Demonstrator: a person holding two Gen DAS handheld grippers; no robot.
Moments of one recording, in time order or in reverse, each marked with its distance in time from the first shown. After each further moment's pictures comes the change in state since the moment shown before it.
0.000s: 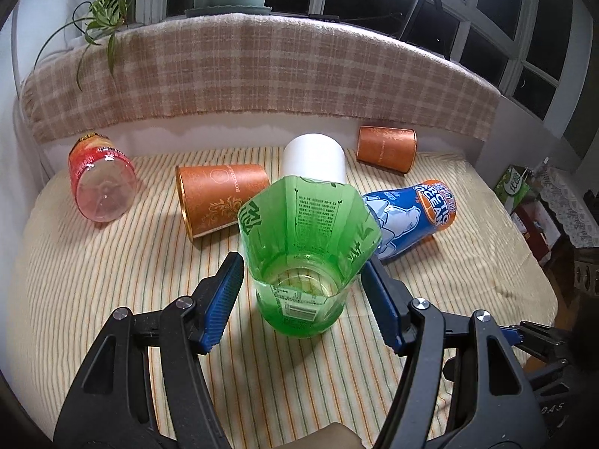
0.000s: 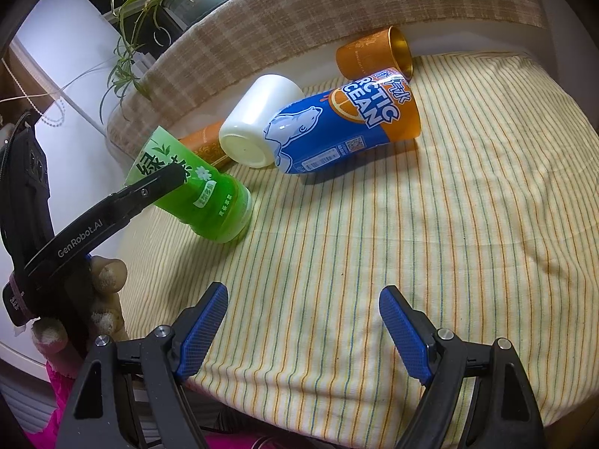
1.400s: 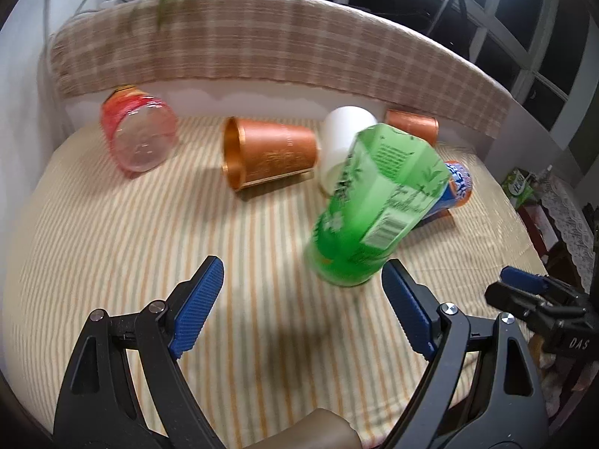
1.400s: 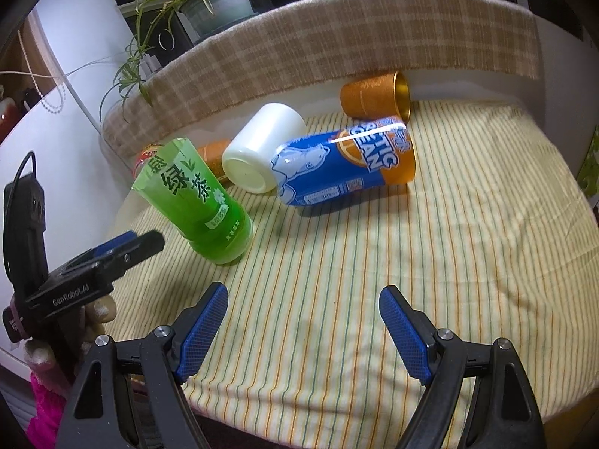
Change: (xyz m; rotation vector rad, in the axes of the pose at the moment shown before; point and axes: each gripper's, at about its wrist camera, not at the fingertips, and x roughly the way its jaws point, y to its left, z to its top) left arm -0.021 0.042 -0.034 -0.086 0.031 0.020; right arm -0.016 0.023 0.009 -0.096 -0.111 -0.122
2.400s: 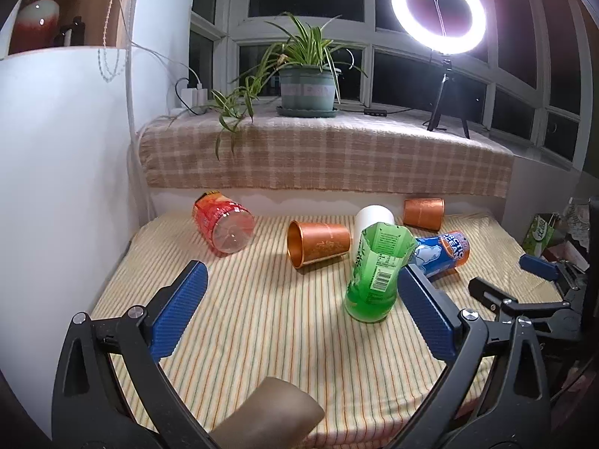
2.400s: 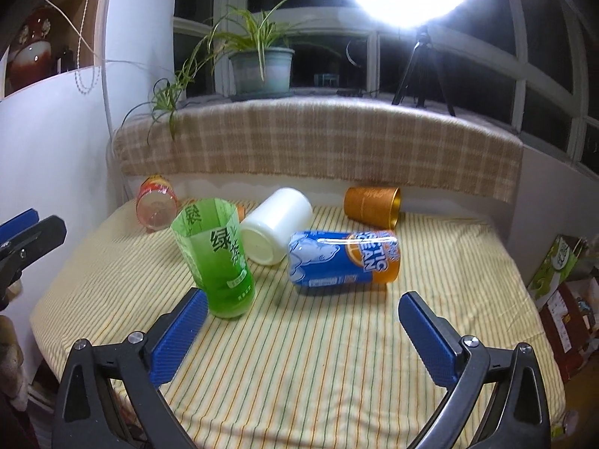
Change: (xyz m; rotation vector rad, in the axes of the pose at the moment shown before) left arm -0.123 -0.016 -0.025 0.048 -0.388 0.204; right arm -0.045 0.059 -0.001 -0.222 -0.319 -0.202
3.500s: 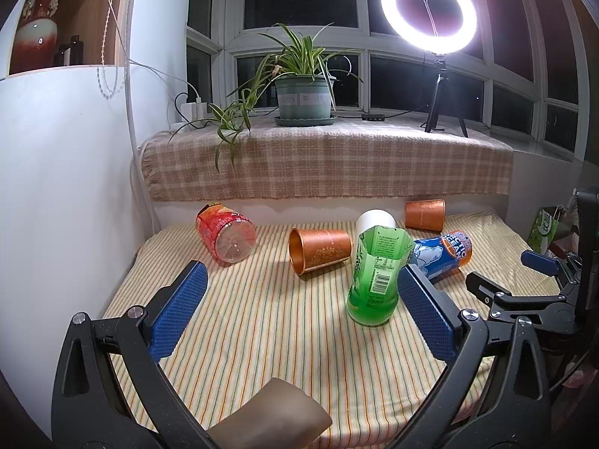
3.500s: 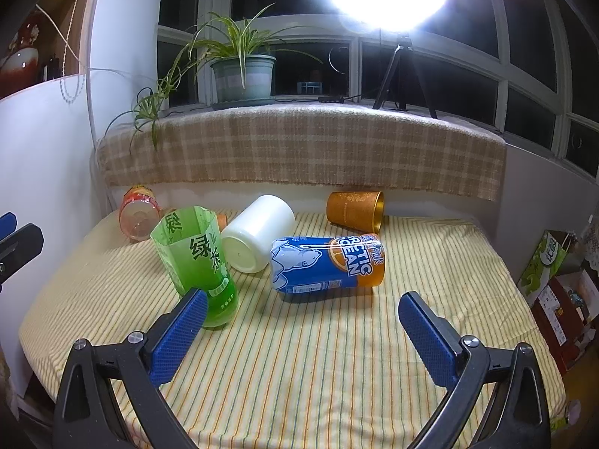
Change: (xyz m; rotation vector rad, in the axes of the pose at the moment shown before) left arm -0.006 -0.009 -0.002 0.035 -0.026 0.009; right arm 0.008 -0.004 -0.002 0.023 -0.012 -0.046
